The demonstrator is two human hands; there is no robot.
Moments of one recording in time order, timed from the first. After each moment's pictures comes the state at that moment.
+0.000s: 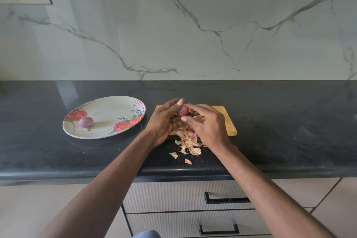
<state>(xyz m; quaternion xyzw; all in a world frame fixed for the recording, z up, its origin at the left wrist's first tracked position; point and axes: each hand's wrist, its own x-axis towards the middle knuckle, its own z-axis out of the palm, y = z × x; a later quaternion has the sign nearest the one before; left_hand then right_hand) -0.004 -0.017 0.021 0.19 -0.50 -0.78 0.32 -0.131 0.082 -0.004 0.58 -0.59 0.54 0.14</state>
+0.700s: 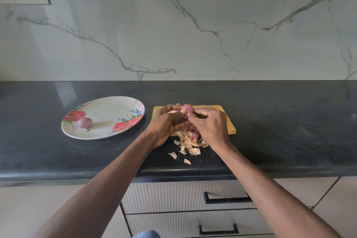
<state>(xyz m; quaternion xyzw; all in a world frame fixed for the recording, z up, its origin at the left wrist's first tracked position) -0.007 -0.017 0.017 0.19 -0.49 -0.79 0.30 -0.129 0.081 -0.002 0.50 -0.63 0.59 0.07</state>
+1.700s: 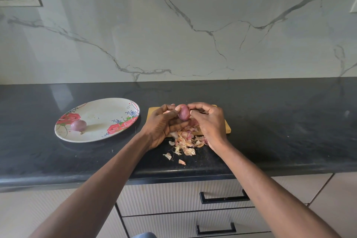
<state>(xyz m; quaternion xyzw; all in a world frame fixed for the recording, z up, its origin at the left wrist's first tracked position) -0.007 -0.011 0.021 0.17 -0.48 -0.81 0.29 -0.132 0.088 0.009 0.42 -0.59 0.68 -0.08</state>
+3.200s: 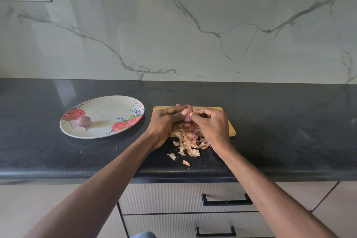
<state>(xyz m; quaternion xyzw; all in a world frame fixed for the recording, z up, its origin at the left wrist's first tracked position) -0.007 -0.010 0.016 0.17 -0.52 -0.77 0.32 -0.122 0.092 0.013 0.47 -0.63 0.62 -0.04</state>
